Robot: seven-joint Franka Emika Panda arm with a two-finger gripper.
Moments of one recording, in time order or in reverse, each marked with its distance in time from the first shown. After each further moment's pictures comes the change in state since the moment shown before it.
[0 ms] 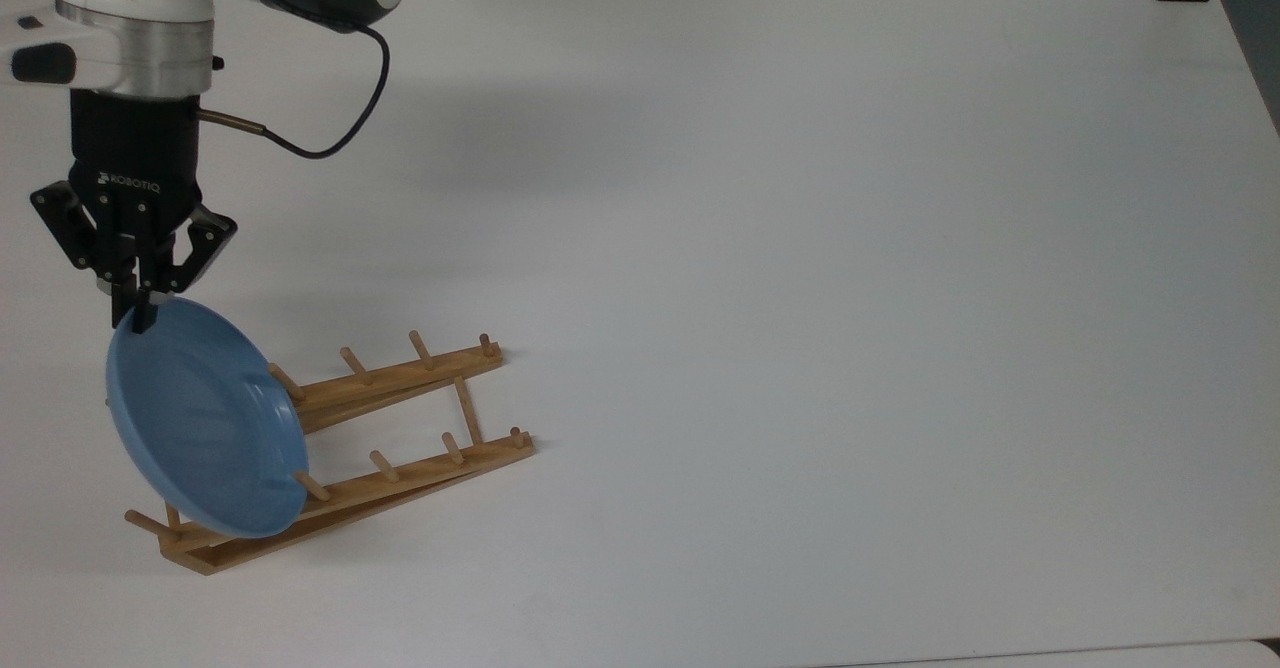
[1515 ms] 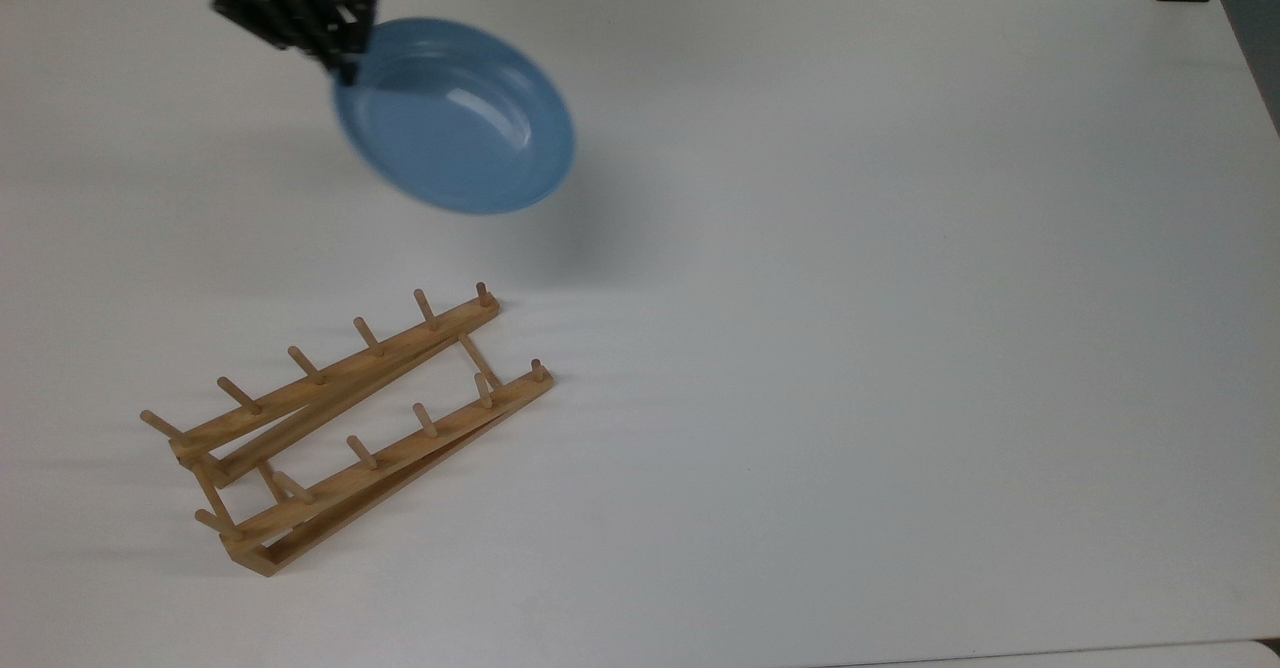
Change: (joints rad) arm -0.002 -0.277 0.034 -0.013 0.203 -1.047 0.009
